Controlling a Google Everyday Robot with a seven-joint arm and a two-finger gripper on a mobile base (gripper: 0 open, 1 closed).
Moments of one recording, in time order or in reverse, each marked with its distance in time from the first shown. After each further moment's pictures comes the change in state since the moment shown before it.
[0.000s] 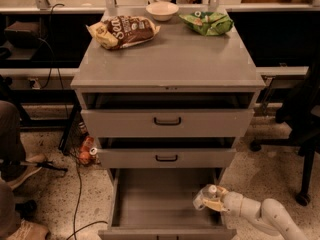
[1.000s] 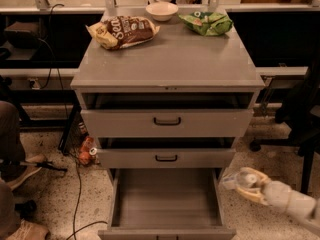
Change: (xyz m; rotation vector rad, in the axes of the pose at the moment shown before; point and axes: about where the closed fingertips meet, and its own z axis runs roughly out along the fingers) arm -0.148 0.015 -0.138 0.095 -0.097 -0.288
